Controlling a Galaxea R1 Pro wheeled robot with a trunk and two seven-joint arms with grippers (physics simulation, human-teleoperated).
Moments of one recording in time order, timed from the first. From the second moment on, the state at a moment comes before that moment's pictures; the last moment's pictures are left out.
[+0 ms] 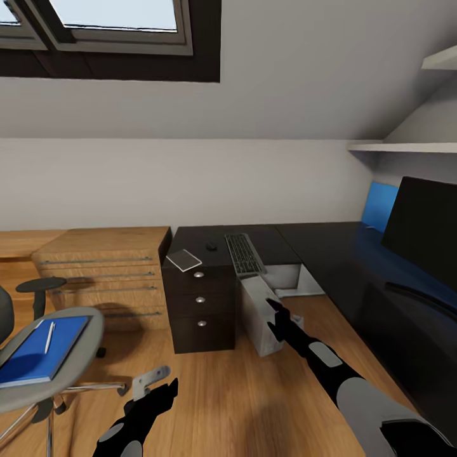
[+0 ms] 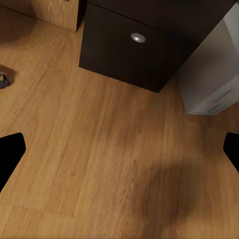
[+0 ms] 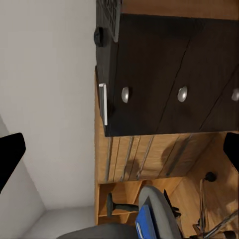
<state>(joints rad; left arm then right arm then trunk) -0.03 0.05 -0.29 -1.52 0.63 0.39 0.55 -0.78 -0.01 0.06 -0.30 -1.35 0.36 0.45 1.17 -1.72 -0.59</state>
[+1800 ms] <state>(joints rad) -0.03 0.05 -0.30 -1.52 0.63 0.39 0.55 -0.78 0.01 0.07 -0.37 -1.18 0.12 0.45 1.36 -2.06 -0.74</state>
